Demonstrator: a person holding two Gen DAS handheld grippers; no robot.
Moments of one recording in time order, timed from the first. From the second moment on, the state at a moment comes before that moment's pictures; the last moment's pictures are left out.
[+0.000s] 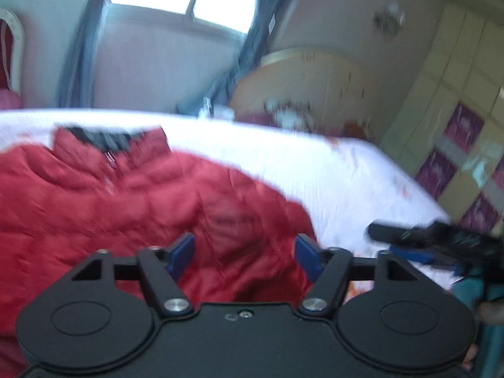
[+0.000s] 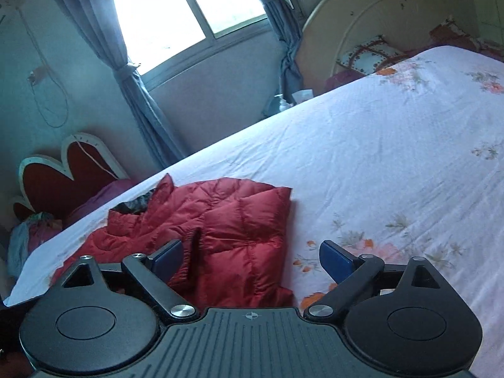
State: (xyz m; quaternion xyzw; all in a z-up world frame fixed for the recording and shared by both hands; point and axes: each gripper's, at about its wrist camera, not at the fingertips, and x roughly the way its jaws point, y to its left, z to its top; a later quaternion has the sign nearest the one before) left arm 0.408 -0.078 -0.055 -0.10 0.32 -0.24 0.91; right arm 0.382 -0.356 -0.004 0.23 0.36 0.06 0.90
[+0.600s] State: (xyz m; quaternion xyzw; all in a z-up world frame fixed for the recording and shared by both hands) left arm 0.396 0.110 -0.080 -0.06 0.35 -0.02 0.94; right arm 0.425 -0.282 -0.035 0.24 0.42 0.14 0.87
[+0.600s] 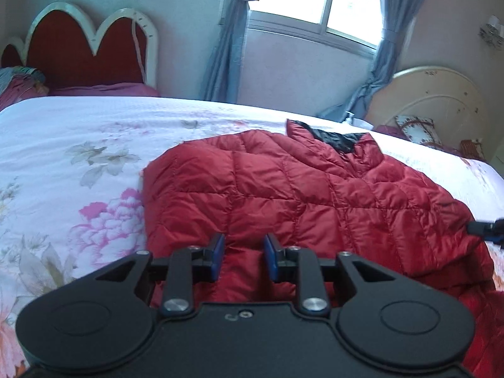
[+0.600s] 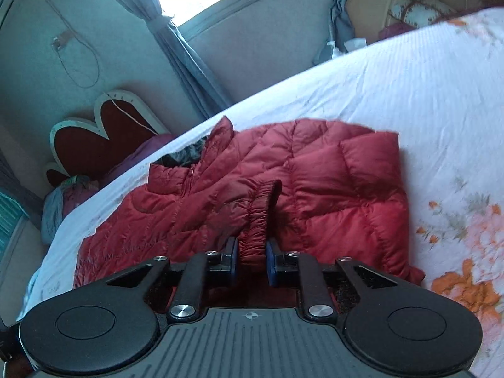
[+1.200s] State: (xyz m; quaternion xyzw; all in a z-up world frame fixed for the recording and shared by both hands) left arm 0.402 0.084 -0.095 0.00 0.37 -0.05 0.93; right arm 0.392 -0.296 -0.055 0.19 0.43 0.07 0.88
